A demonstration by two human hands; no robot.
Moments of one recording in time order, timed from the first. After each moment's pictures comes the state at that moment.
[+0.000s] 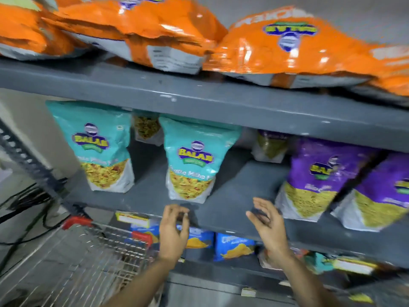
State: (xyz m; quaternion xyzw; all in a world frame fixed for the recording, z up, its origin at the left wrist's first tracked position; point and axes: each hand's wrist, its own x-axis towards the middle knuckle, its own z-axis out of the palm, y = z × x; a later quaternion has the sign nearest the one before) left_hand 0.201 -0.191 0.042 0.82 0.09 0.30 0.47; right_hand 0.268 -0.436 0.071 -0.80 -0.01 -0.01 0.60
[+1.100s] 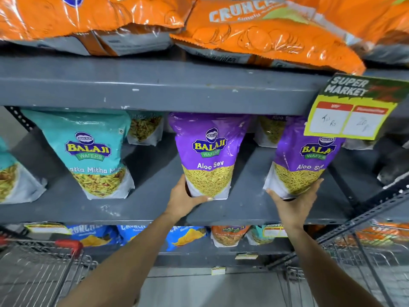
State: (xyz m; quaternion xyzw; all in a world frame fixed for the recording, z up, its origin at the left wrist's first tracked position) left_hand 0.318 -0.384 0.046 0.81 0.05 -0.01 0.58; right_hand 0.316 -0.691 0.045 -0.81 0.22 -0.27 0.48
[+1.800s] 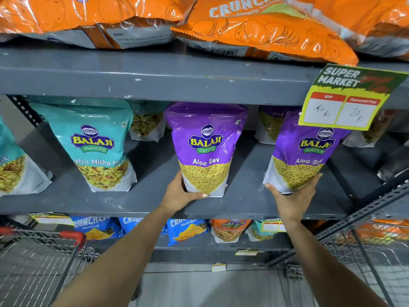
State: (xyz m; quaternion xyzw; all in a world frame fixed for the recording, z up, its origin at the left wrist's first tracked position) left_hand 0.312 -0.369 0.045 0.79 0.05 -0.05 0.60; right_hand 0.316 -0.689 0.049 -0.81 0.23 -0.27 0.47
